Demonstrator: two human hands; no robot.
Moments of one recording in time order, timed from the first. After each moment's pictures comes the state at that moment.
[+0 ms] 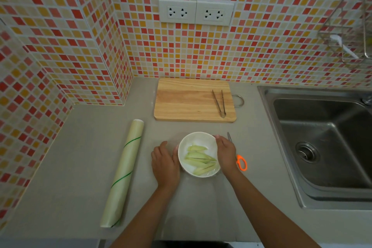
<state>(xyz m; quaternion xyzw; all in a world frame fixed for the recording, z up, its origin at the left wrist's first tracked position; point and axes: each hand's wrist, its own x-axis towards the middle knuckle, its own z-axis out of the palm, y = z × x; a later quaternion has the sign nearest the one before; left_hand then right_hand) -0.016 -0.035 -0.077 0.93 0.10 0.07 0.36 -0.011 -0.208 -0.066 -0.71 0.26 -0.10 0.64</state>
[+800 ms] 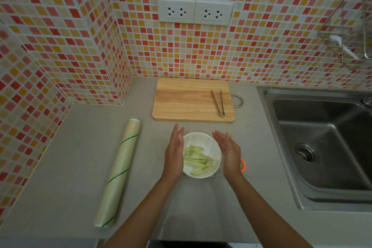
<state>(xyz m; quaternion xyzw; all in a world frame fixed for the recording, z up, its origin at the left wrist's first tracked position) -0.008 -0.054 -0.037 0.70 0.01 -0.07 0.71 -0.024 -0.213 -0.036 -0.57 0.26 -0.10 0.77</state>
